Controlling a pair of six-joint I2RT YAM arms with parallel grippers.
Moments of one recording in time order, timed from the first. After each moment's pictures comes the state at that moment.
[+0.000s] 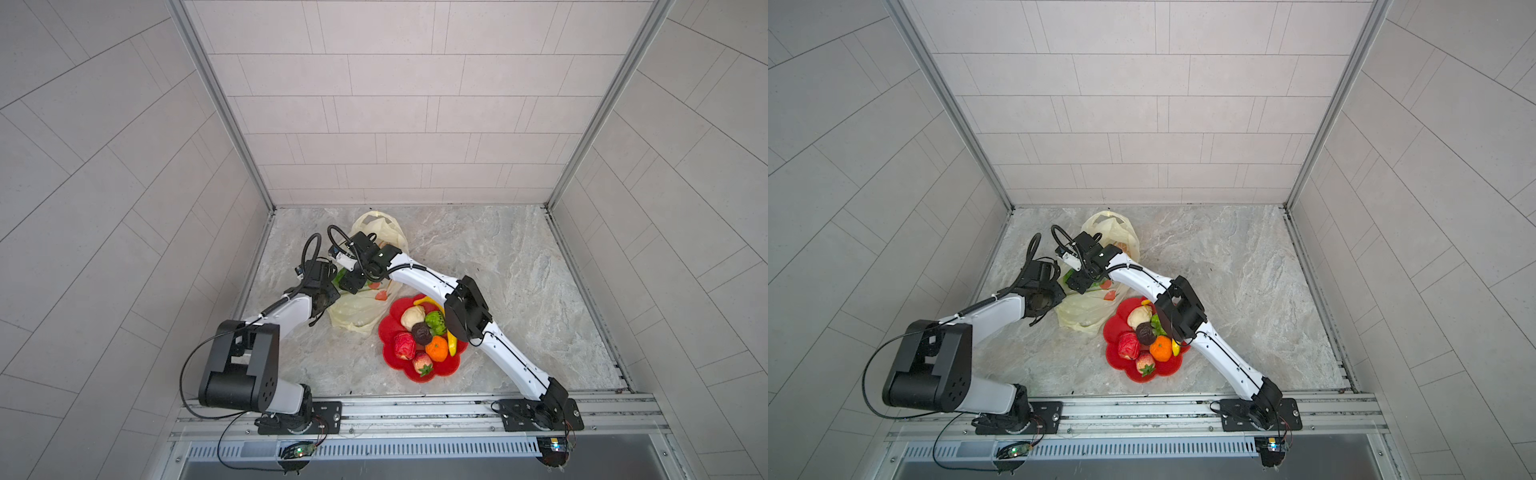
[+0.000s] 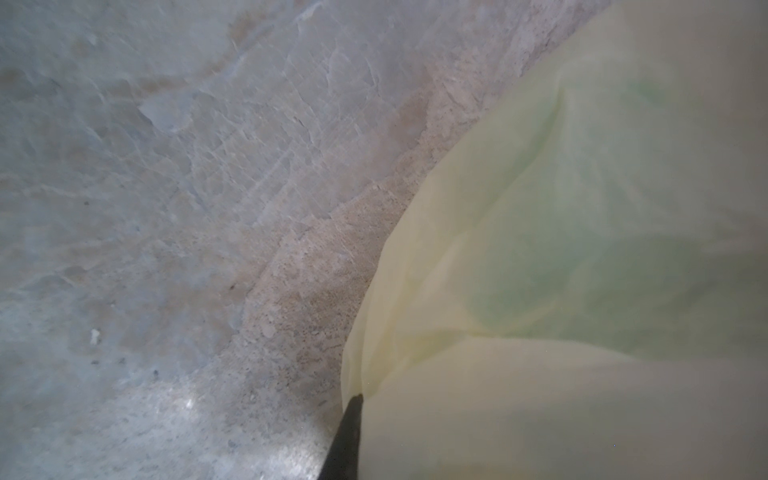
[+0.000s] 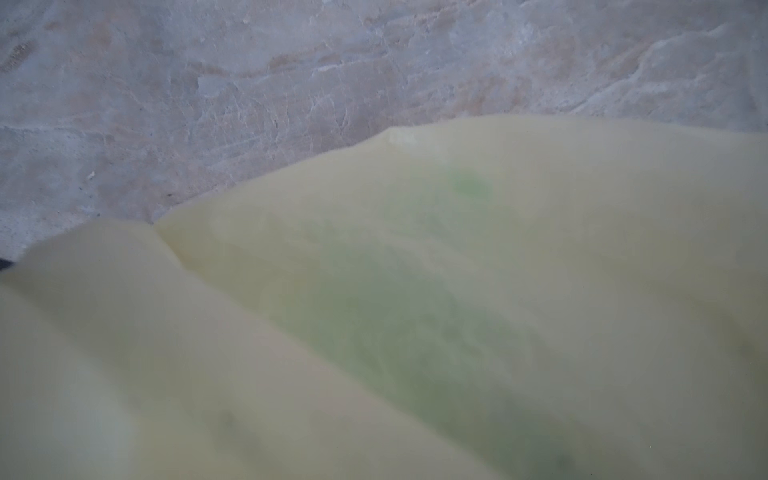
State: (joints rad) left arm -0.10 1.44 0.66 -0.26 -0.11 -0.72; right arm 0.83 2.69 2.53 -0.72 -0.16 -0.21
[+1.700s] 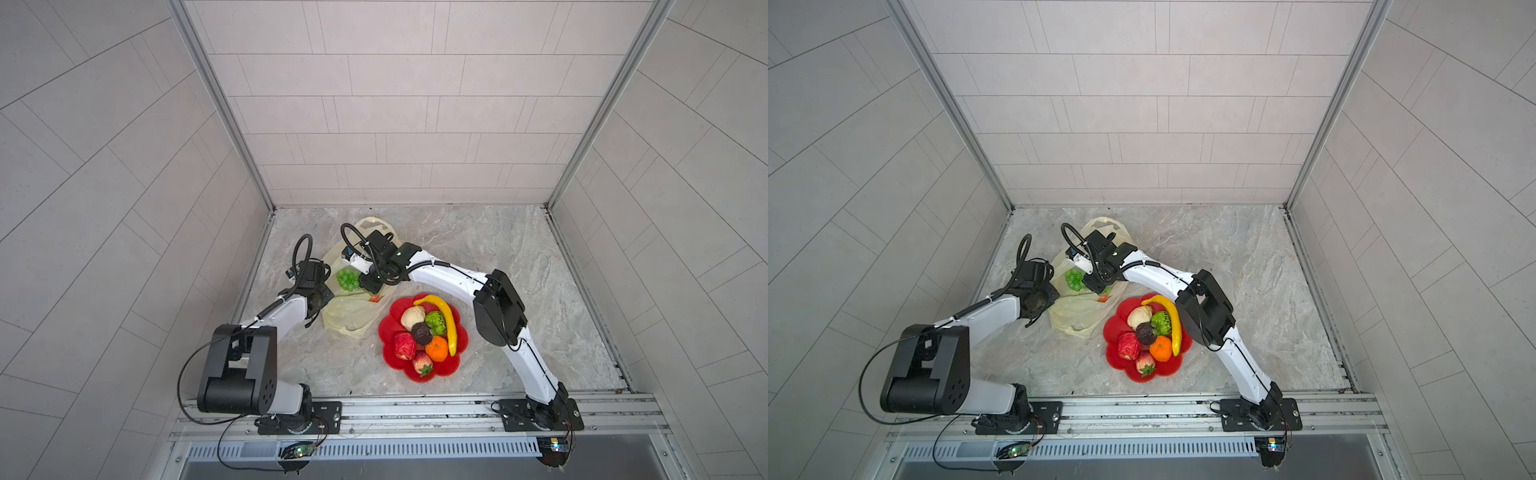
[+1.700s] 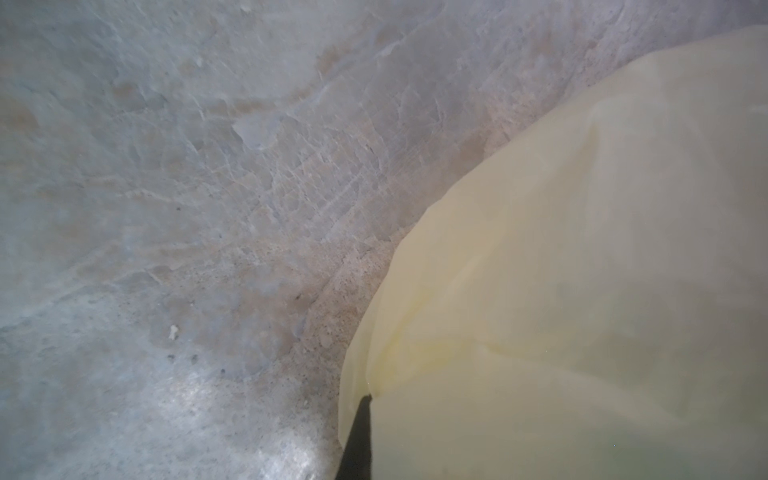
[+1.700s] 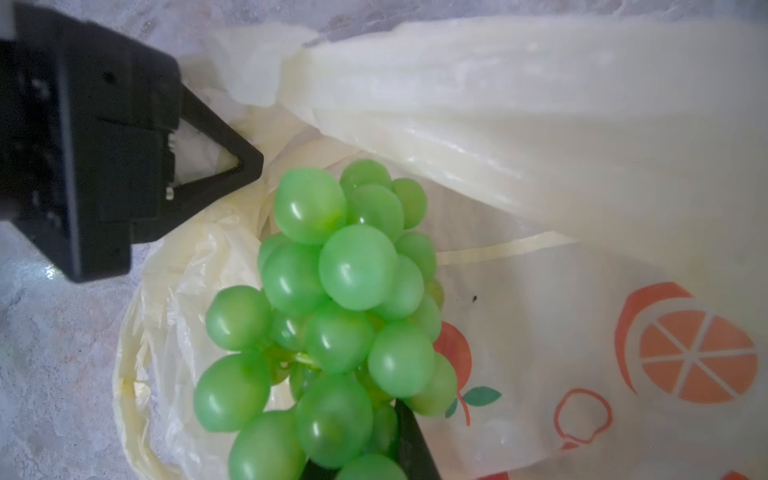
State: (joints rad) left arm -0.05 1.42 0.66 -0.28 -0.14 -0.76; right arm 0.83 2.25 1.97 -0.65 -0.19 -0.17
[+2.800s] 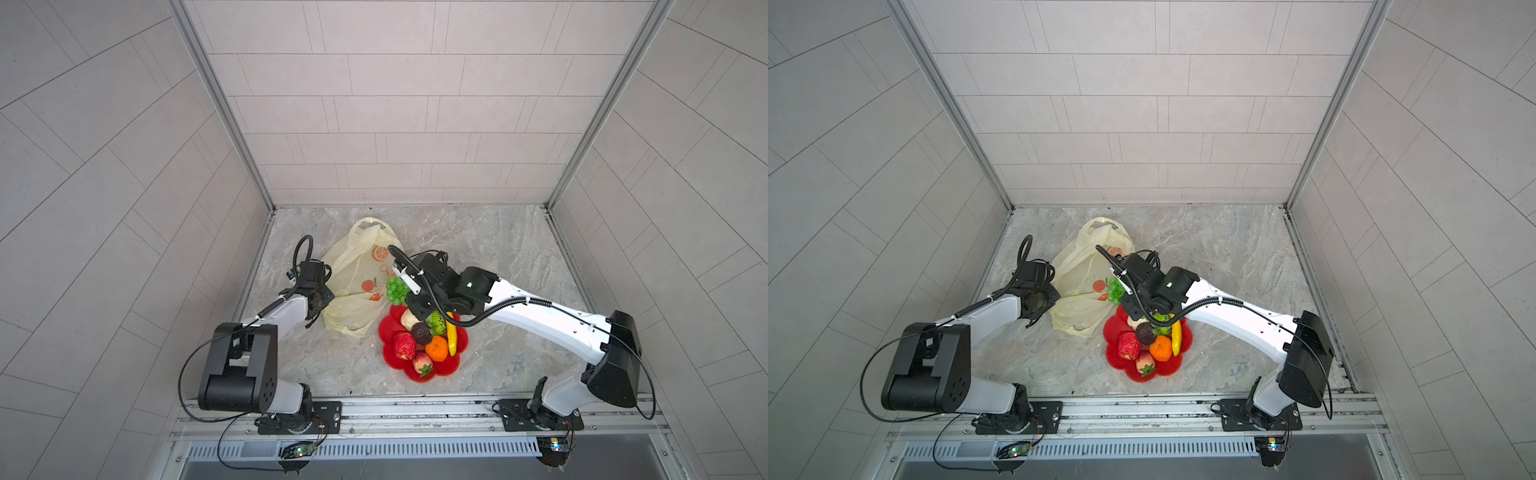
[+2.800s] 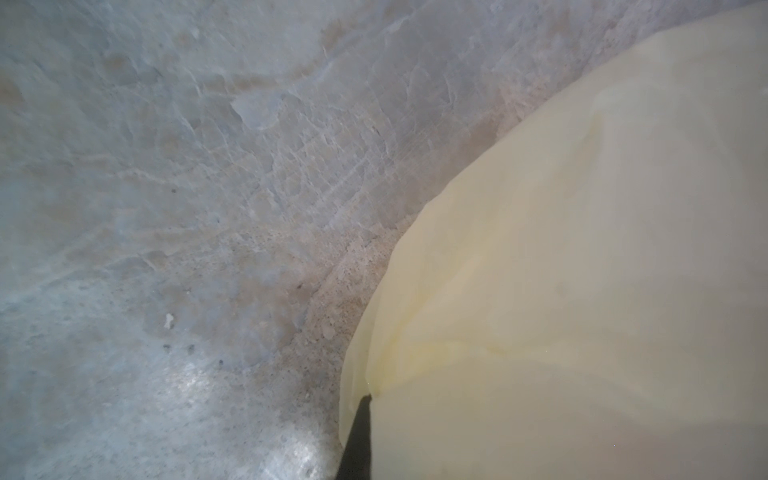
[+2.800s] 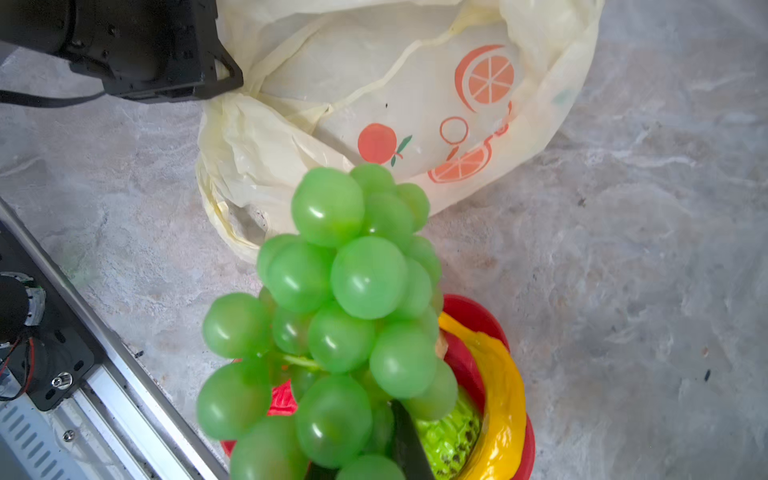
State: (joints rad) left arm -0.05 1.43 0.65 -0.29 -0.13 -0.77; right arm 0.98 1.53 1.38 -0.83 0.15 0.25
